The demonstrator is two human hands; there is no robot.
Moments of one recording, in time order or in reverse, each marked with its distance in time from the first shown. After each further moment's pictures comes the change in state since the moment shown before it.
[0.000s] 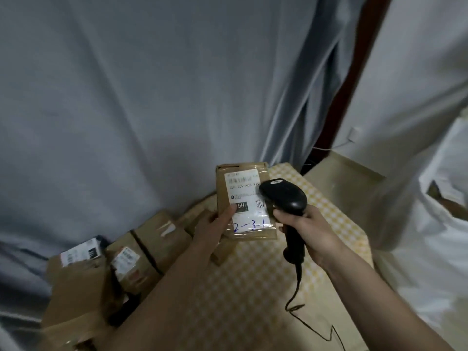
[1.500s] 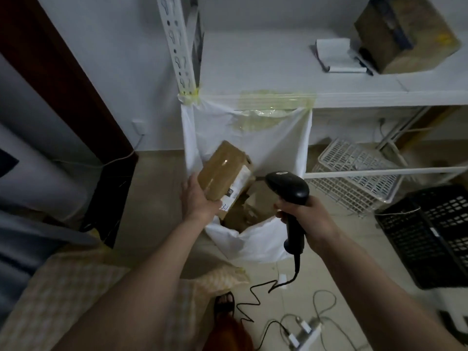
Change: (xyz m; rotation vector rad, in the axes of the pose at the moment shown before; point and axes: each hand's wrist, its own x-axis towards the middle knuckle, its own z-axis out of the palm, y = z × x) left_hand 0.240 -0.002 0.756 0.935 -0.508 0.460; right_hand 0.108 0.006 -0.638 0.259 0.945 0.189
